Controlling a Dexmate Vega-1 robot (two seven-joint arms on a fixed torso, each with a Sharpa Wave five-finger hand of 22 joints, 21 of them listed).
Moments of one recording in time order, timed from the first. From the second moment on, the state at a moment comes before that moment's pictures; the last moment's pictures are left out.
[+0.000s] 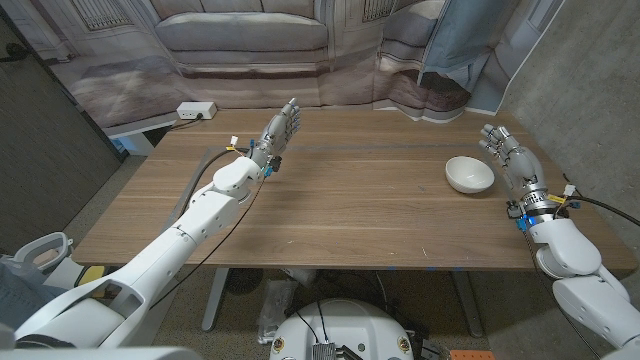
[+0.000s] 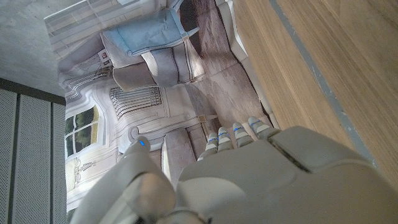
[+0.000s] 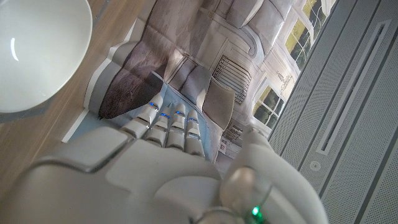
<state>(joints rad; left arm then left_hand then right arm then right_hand) 0.77 0.54 0.45 -1.52 -0.57 -0.10 0.02 0.20 -0.06 0.28 0.08 0.29 -0.09 0.06 0.20 0.18 -0.06 0.02 0.21 0.18 -0.08 0.03 0.20 0.18 -0.10 -0.03 0.25 0.18 -1.39 -0.70 0.04 -1.64 0.47 0.61 -0.07 0.23 0.04 0.27 -0.03 0.19 0.23 0.06 0.20 0.18 0.24 0.06 0.22 0.18 0.12 0.02 0.19 0.18 0.12 -0.04 0.39 0.17</state>
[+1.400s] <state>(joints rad) 0.74 0.55 0.46 -1.52 -0.55 -0.07 0.01 0.22 -0.05 0.27 0.07 0.28 -0.09 0.06 0.20 0.18 -0.05 0.01 0.21 0.18 -0.07 0.02 0.20 0.18 -0.10 -0.04 0.24 0.18 -1.42 -0.69 0.08 -1.67 0.21 0.60 -0.20 0.26 0.03 0.27 -0.07 0.19 0.25 0.03 0.20 0.18 0.23 0.03 0.21 0.18 0.17 0.01 0.20 0.18 0.17 -0.04 0.38 0.18</state>
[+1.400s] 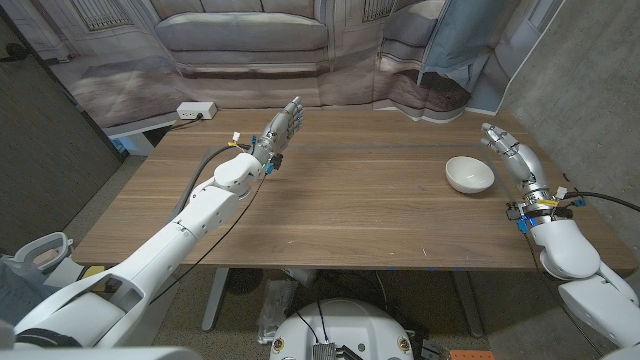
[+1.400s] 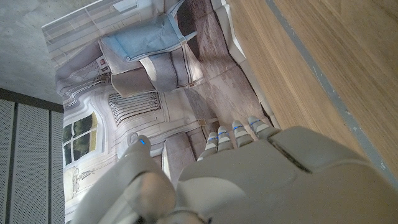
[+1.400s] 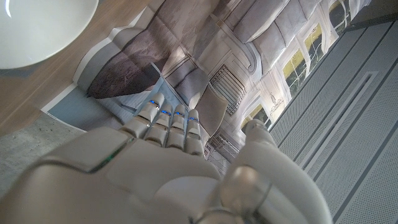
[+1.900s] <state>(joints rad) 0.74 0.55 0.46 -1.51 -0.55 -0.07 0.01 0.22 -0.05 0.27 0.07 0.28 -0.08 0.06 0.20 0.18 -0.05 0.01 0.21 0.18 -0.06 0.01 0.20 0.18 -0.09 -0.03 0.24 0.18 -1.42 -0.70 0.09 -1.68 0.16 0.59 -0.21 0.28 0.03 0.27 -0.09 0.19 0.26 0.01 0.20 0.18 0.23 0.02 0.21 0.18 0.19 -0.01 0.20 0.18 0.19 -0.04 0.38 0.18</state>
